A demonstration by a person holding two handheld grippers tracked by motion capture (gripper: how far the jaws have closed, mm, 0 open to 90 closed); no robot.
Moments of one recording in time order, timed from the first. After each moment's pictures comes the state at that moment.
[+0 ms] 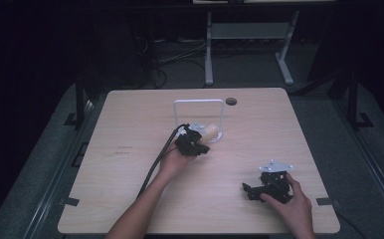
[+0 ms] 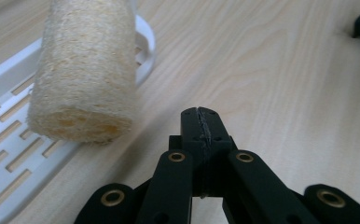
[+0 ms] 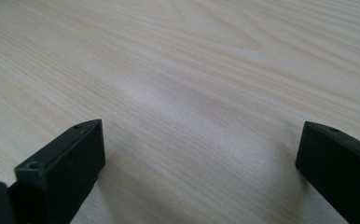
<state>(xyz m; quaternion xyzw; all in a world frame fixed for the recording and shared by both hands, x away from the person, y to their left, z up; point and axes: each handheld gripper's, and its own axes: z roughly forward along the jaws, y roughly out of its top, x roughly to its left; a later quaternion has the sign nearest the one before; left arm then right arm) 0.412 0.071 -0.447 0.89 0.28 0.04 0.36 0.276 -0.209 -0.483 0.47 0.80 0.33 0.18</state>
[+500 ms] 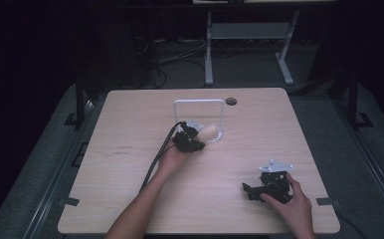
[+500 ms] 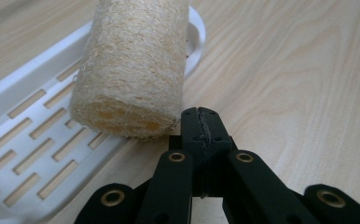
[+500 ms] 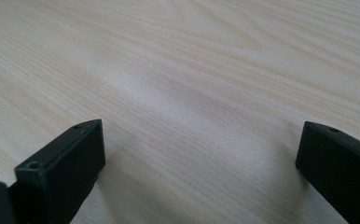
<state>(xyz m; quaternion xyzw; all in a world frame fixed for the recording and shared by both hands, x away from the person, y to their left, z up) 0.429 0.080 -0.456 0.89 0.31 0.06 0.34 0.276 -0.209 -0.483 0.47 0.80 0.33 0.18</state>
